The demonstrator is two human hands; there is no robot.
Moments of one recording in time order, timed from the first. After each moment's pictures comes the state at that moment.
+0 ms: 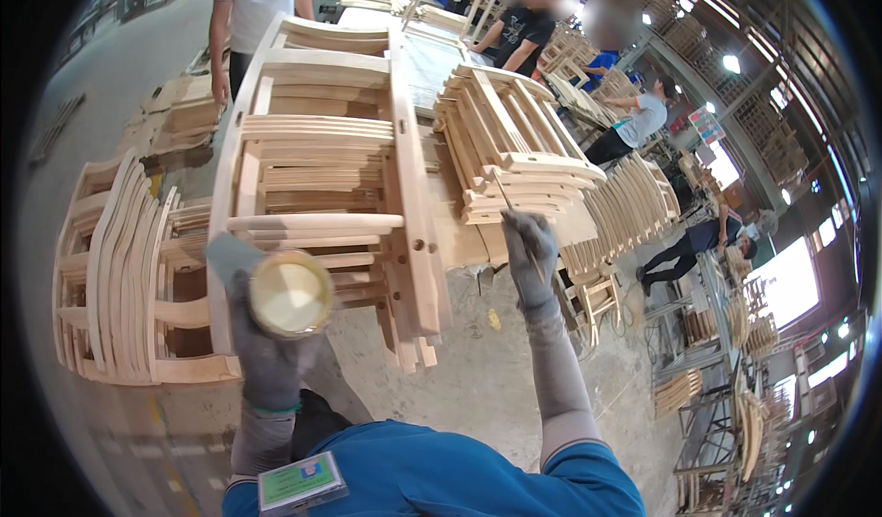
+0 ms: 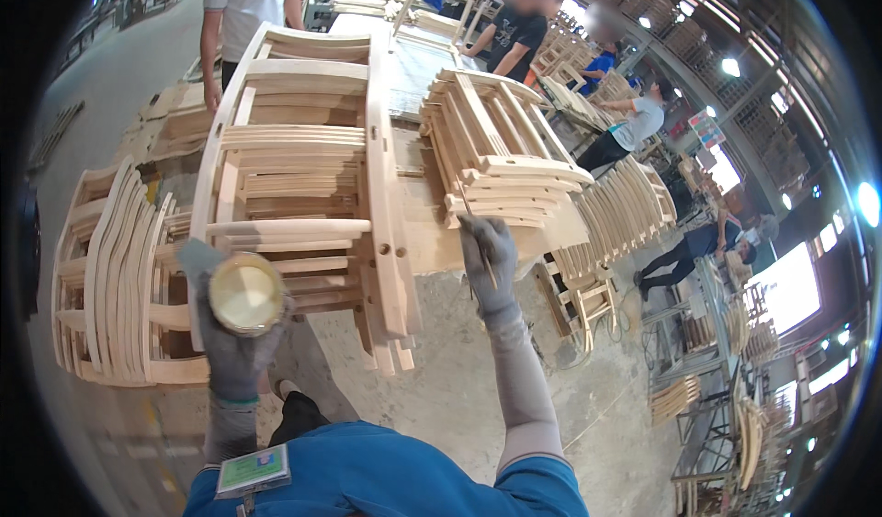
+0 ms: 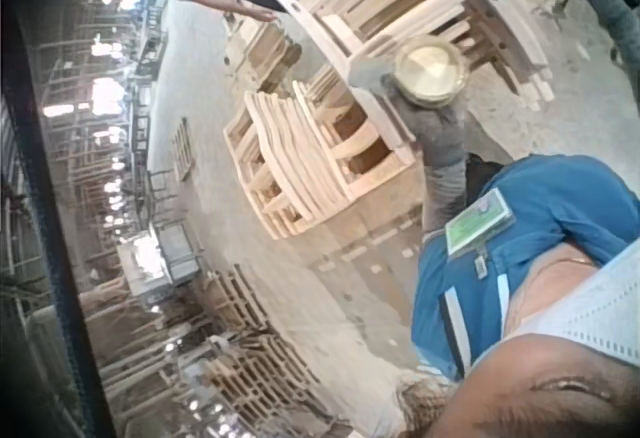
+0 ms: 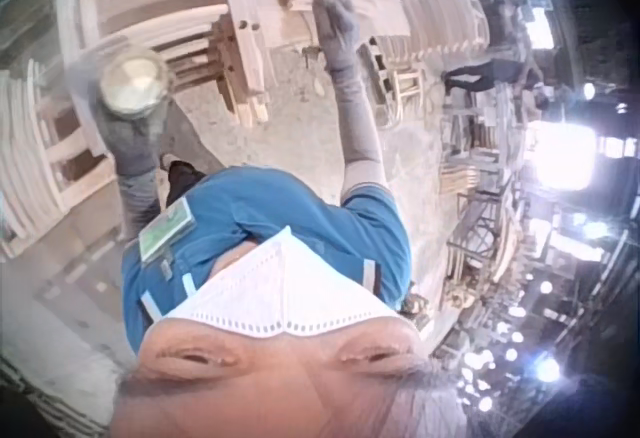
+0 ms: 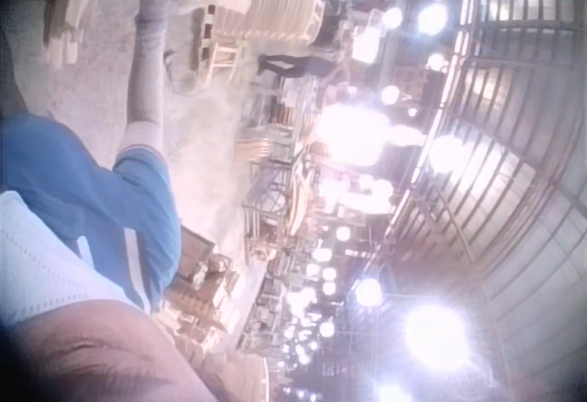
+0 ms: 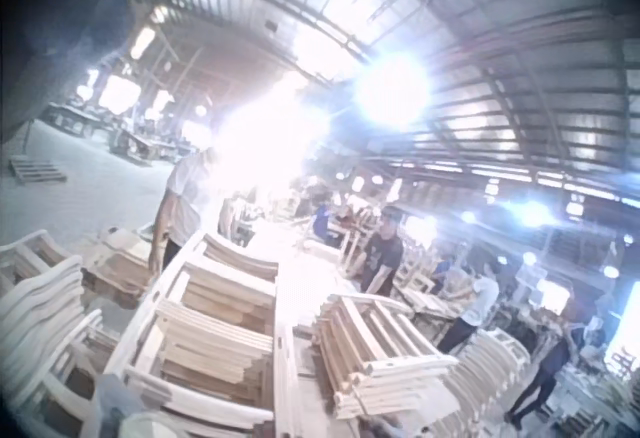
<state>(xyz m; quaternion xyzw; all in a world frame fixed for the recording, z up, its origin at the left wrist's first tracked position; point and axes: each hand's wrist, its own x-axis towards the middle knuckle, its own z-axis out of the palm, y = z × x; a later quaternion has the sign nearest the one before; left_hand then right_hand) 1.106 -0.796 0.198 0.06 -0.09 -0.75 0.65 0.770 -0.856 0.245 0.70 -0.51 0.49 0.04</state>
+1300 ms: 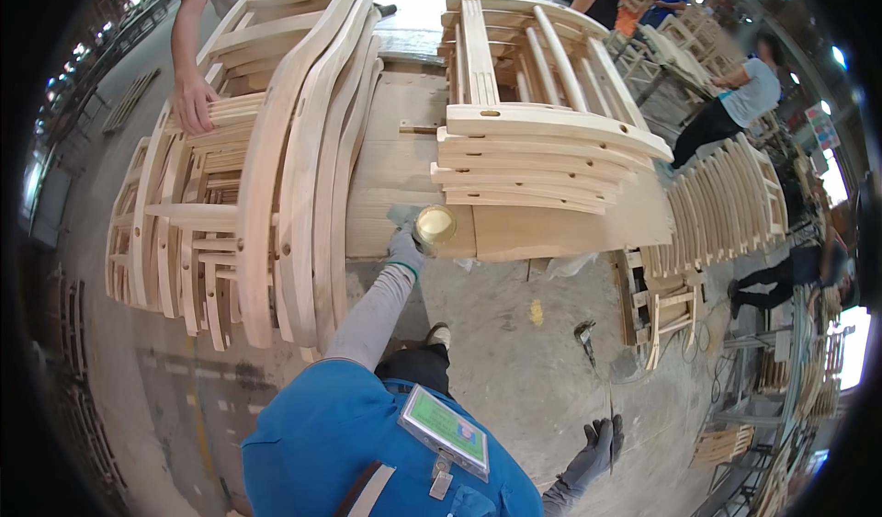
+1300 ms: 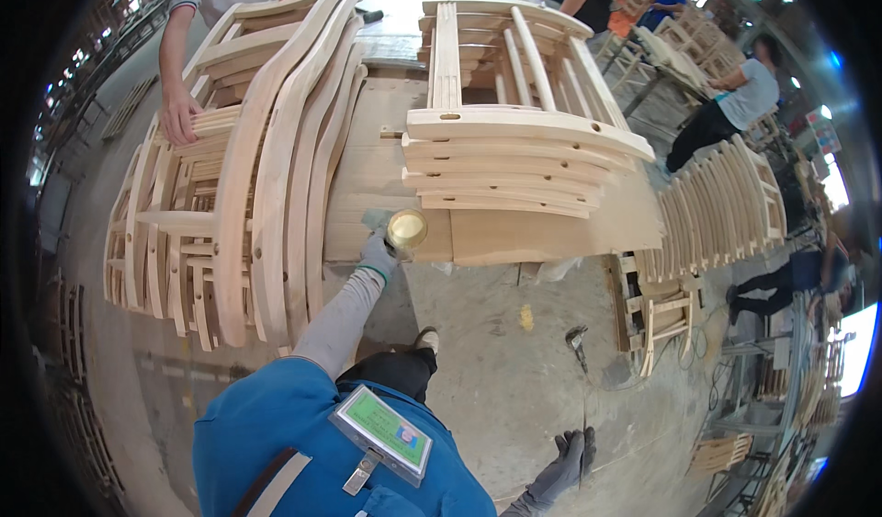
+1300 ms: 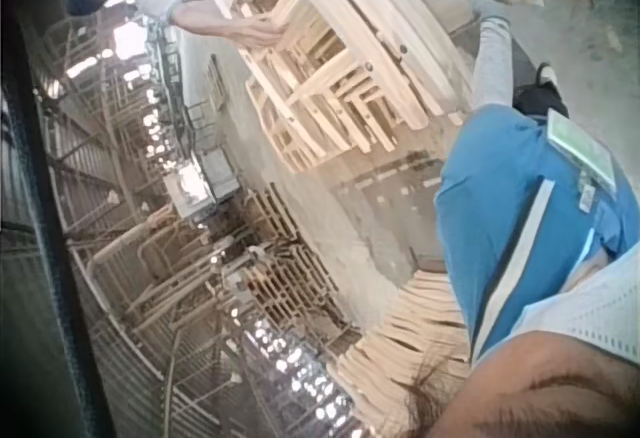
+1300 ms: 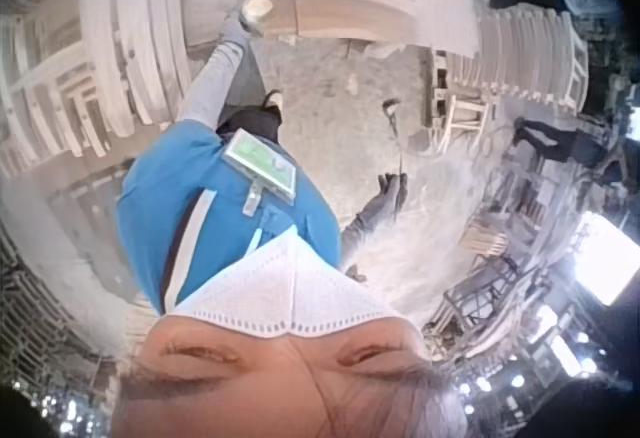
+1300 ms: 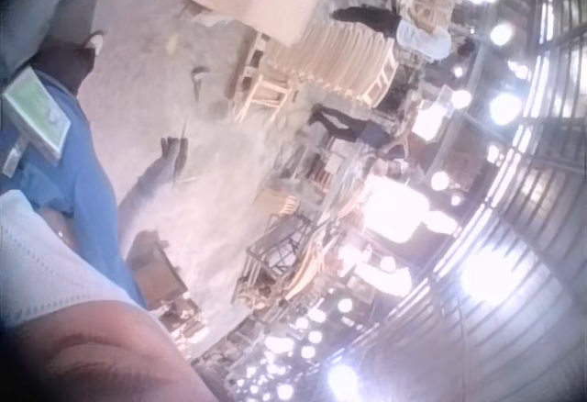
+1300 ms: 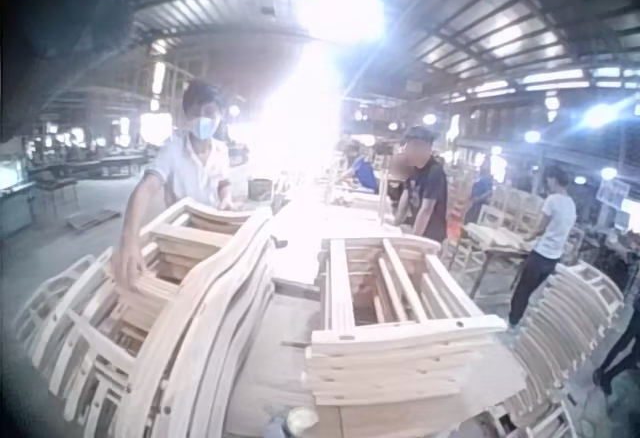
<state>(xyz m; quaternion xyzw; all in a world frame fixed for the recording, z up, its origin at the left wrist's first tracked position) 0.661 -1.036 -0.080 0.45 0.06 -0.62 0.63 0.370 -0.652 0.090 0.09 -0.72 0.67 -0.18</state>
